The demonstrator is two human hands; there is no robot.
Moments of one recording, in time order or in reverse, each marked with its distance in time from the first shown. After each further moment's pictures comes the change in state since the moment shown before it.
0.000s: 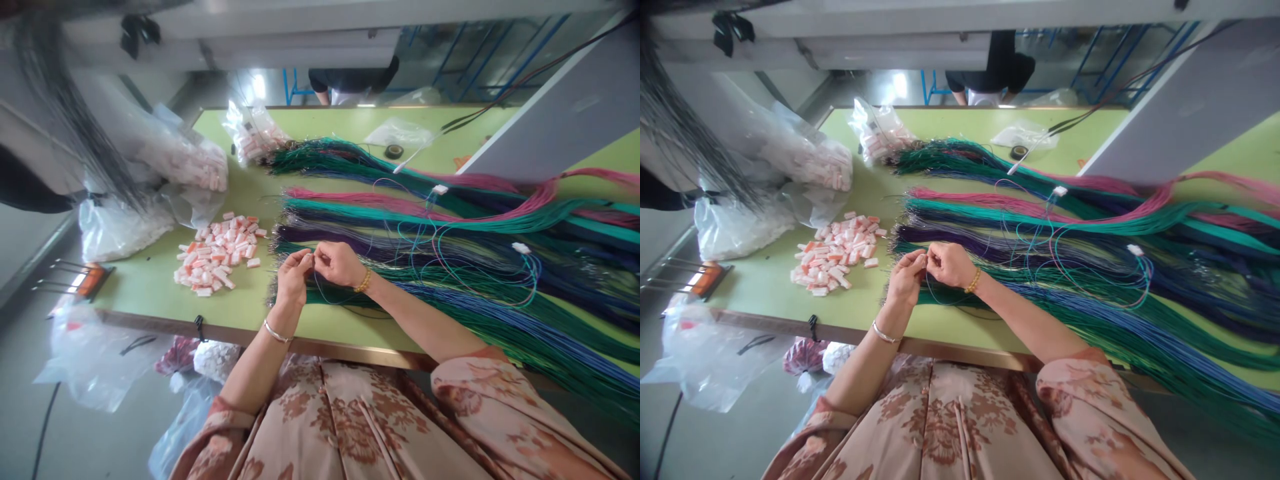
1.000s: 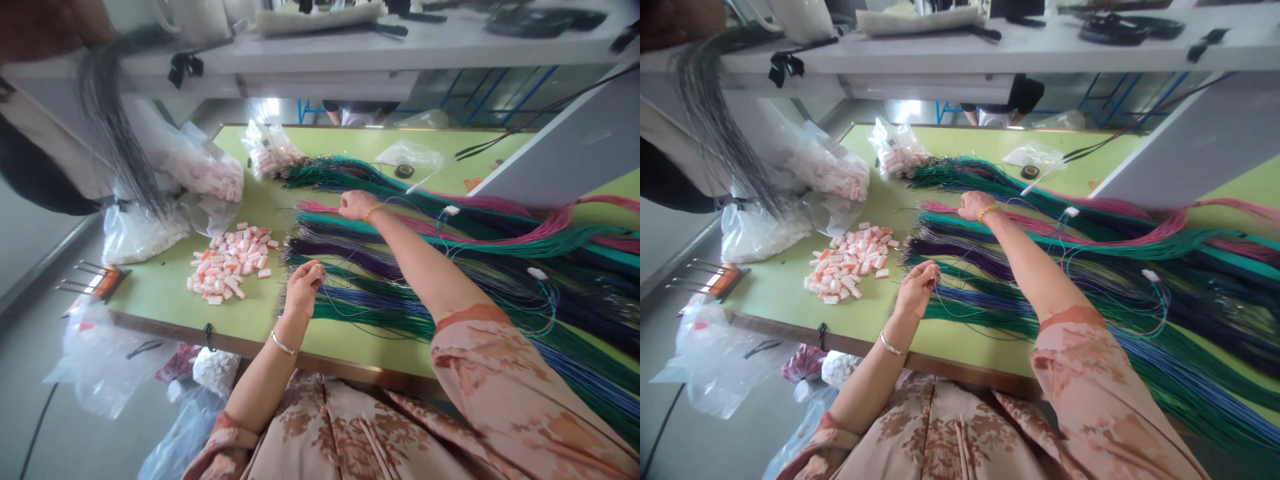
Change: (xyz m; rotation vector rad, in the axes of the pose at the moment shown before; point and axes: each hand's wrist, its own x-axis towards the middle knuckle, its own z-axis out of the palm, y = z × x) left_hand 0.008 0.002 -0.007 -0.063 -0.073 -0.042; right_hand 0.155 0.092 -0.068 -0.531 -0.206 0.391
